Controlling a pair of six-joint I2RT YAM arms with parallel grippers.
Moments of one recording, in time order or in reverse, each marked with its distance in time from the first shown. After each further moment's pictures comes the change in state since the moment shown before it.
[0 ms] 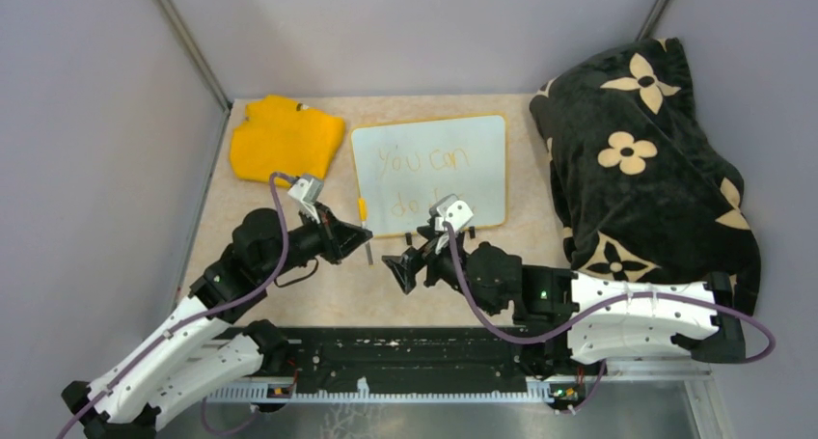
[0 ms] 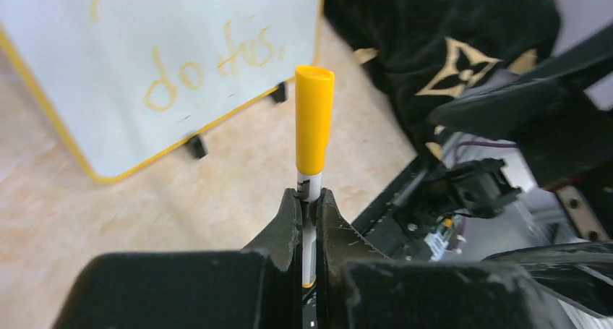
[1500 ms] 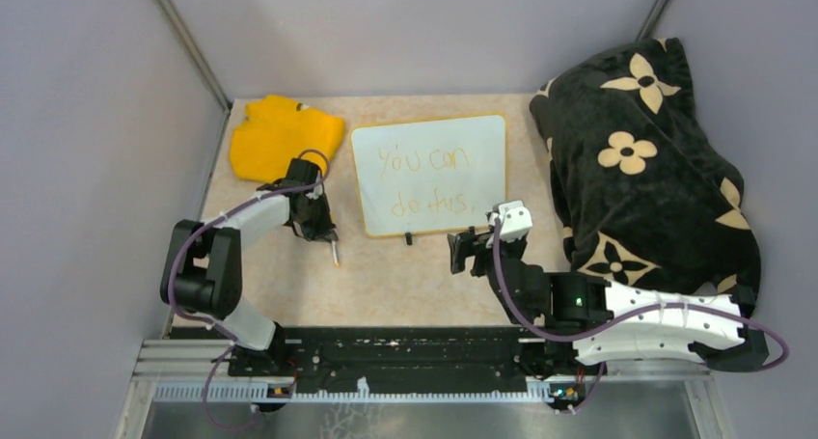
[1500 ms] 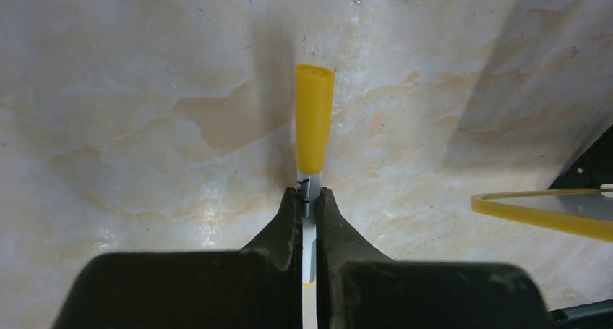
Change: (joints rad) left arm 0.527 0.929 0.169 -0.250 -0.058 0.037; right arm 0.000 -0.209 -0.093 -0.347 0.514 0.163
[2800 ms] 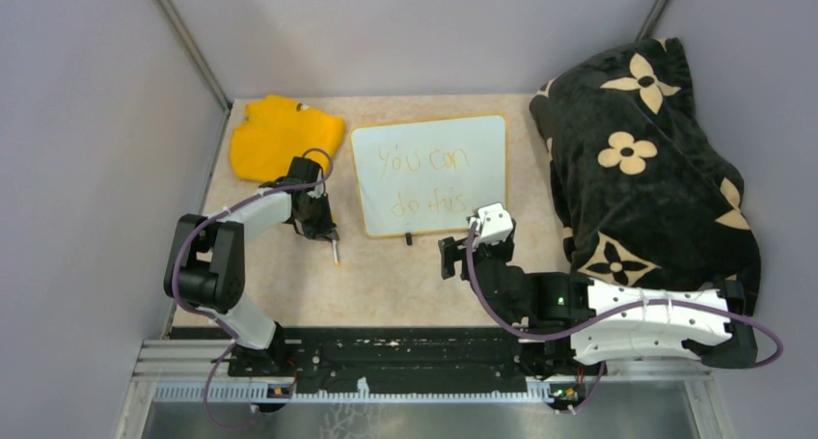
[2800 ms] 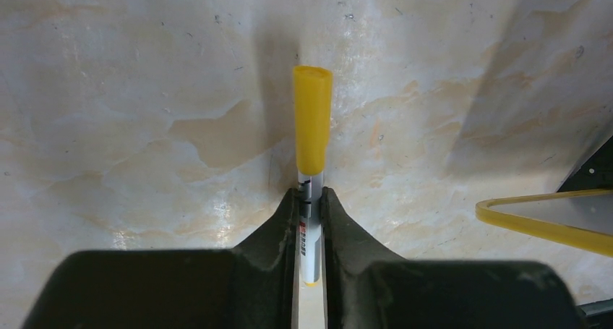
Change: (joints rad) left arm 0.000 0.061 0.024 0.010 0.013 0.058; right arm 0.000 0.090 0.000 0.008 -0.029 -0.002
